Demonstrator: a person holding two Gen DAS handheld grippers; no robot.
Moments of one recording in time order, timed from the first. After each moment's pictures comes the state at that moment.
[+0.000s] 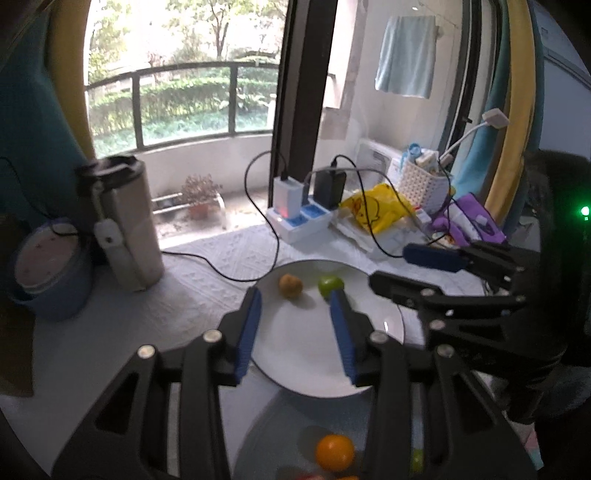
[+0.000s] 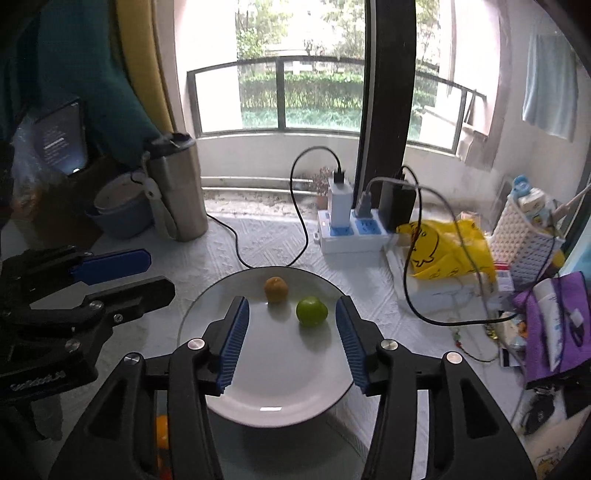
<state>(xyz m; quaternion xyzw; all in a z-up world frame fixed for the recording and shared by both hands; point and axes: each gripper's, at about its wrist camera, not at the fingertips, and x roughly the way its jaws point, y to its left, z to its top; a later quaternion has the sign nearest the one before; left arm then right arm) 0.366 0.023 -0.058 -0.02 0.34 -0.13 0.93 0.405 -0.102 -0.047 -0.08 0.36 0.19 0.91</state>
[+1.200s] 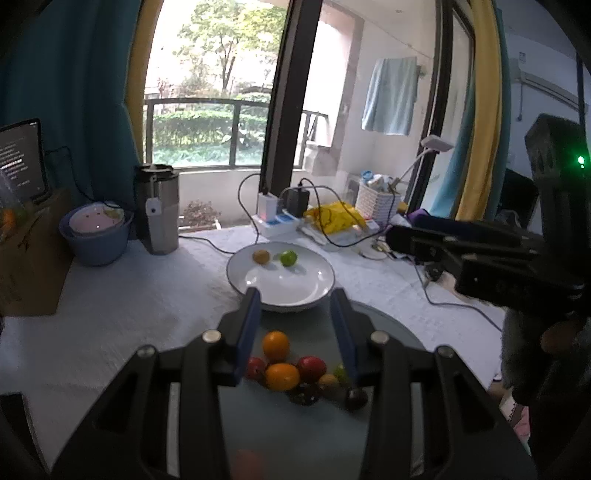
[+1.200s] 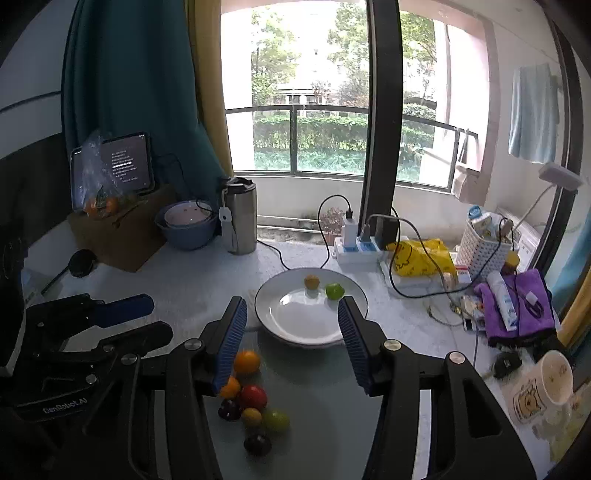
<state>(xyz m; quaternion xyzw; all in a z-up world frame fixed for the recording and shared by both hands) 0.190 0.022 -0.033 -0.05 0.26 -0.13 0.96 0.247 -0.119 0.017 -0.07 0.29 0.21 0.93</state>
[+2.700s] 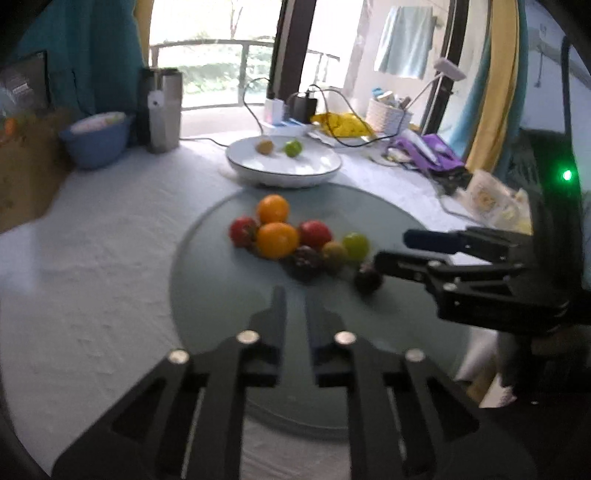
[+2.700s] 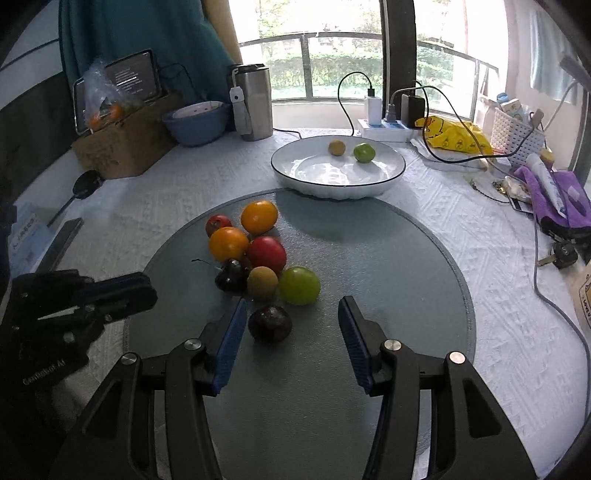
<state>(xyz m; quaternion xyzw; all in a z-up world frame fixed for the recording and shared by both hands) 0.148 0.004 -0.127 -0.03 0.37 -0.10 0.92 0.214 -0.124 -0.108 -0.06 0.41 0.24 0.88</state>
